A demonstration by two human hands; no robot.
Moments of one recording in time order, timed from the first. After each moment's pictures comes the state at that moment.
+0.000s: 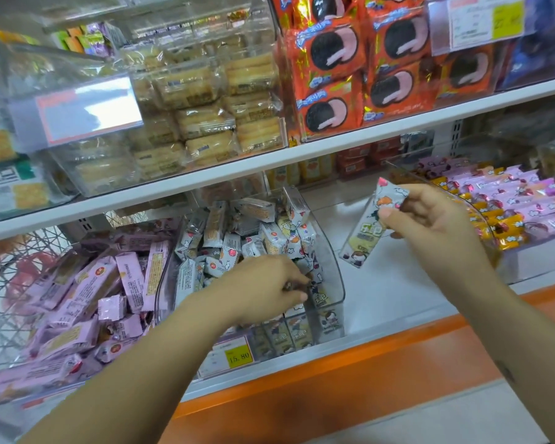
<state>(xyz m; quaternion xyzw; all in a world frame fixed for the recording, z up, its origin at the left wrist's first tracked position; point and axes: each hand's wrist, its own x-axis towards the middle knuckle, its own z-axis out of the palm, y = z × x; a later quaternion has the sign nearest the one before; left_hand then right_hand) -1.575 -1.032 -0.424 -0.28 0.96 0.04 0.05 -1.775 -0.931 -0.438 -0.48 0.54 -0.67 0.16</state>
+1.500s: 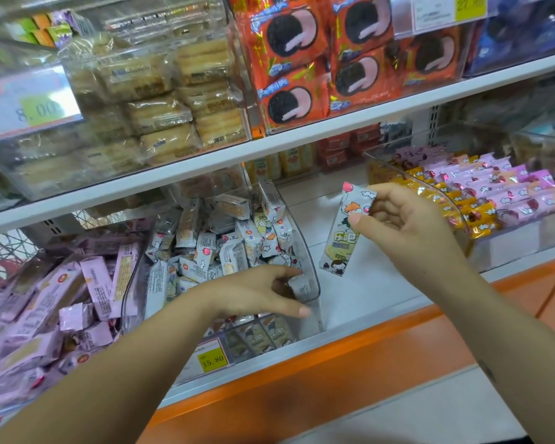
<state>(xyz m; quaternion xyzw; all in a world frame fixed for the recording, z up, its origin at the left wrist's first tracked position) -1.597 -1.050 -0.456 -0.36 0.84 0.40 0.11 -1.776 -0.922 -0.437 -0.51 0.55 -0.64 0.17</state>
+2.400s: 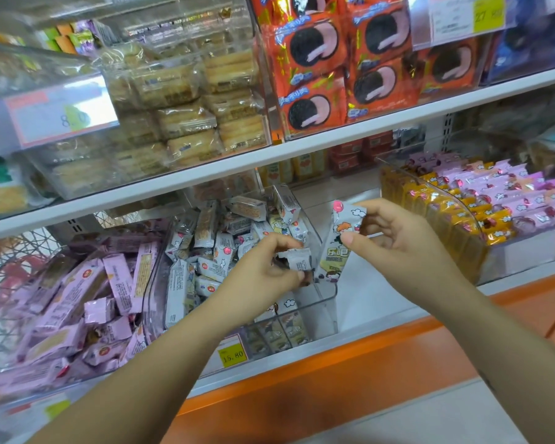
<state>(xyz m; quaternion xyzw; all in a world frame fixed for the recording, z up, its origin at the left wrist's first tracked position) -1.585 -1.026 -0.445 -0.35 0.80 0.44 -0.23 -1.759 -0.924 -0.438 -0.56 0.53 -0.61 0.18</state>
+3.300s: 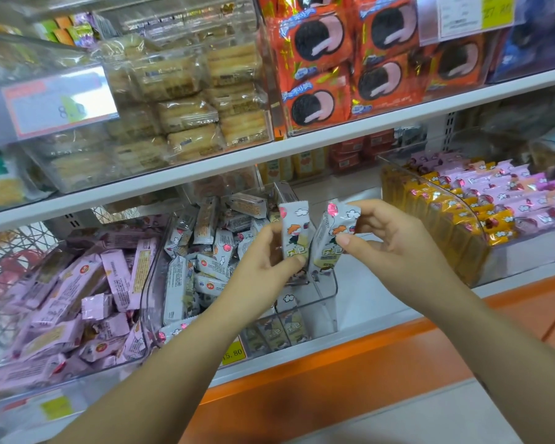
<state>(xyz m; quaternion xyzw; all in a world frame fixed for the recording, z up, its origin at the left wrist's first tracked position) -1.592 -1.020 -0.450 -0.30 0.76 0.48 -0.32 -1.754 -0.927 -0.442 -0.57 0.50 -0.62 0.20</state>
